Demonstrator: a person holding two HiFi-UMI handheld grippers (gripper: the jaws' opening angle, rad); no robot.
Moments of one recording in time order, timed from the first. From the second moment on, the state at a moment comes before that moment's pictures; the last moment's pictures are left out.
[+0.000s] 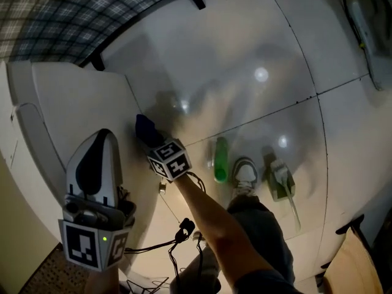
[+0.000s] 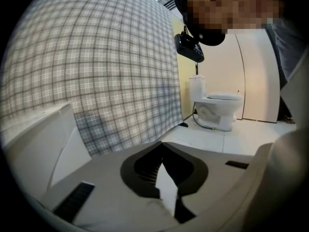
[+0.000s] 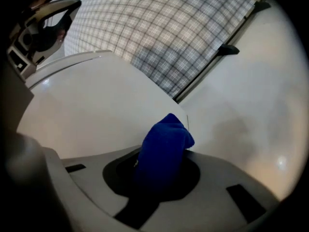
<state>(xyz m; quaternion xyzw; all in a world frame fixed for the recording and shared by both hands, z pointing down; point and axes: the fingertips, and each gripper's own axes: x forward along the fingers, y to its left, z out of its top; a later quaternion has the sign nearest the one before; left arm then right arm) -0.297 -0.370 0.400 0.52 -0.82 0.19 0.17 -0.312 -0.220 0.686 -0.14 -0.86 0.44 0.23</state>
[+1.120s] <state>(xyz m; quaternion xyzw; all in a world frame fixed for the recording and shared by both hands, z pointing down) -0.118 -0.275 0.231 0.65 -0.73 0.17 0.11 -0.098 -0.212 0.359 0.00 -0.94 0.34 0.09</state>
